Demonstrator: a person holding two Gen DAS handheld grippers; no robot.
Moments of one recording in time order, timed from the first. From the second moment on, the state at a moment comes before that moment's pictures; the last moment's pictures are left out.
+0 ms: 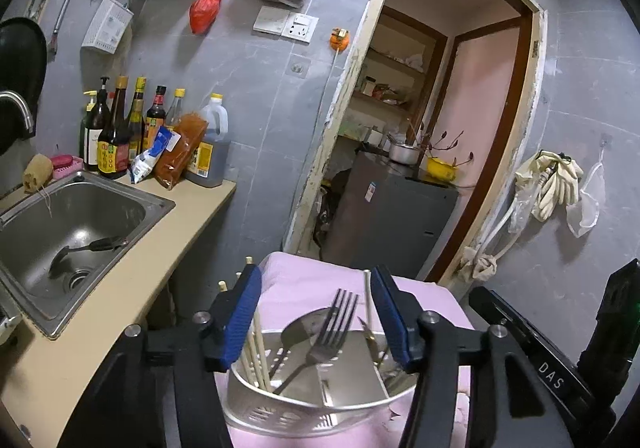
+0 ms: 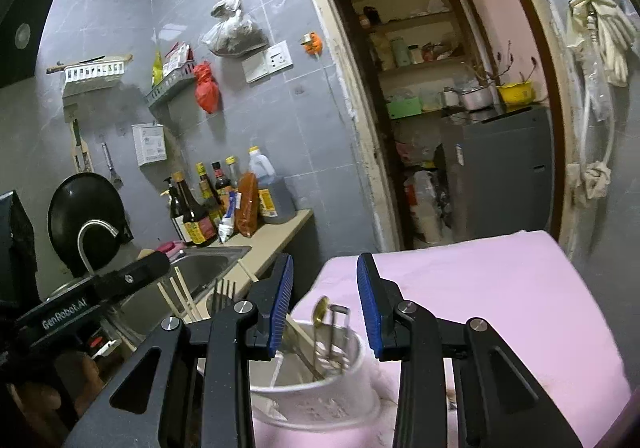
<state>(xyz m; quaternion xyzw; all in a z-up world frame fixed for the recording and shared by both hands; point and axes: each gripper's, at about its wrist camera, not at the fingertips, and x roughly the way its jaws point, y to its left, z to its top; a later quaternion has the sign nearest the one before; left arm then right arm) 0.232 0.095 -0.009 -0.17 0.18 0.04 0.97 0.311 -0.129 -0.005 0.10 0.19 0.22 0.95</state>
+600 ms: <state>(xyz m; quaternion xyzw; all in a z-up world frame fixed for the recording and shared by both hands) 0.155 0.026 0.016 -0.16 0.24 0.05 0.96 0.225 -0.230 0.028 0.08 0.23 0.18 0.95</state>
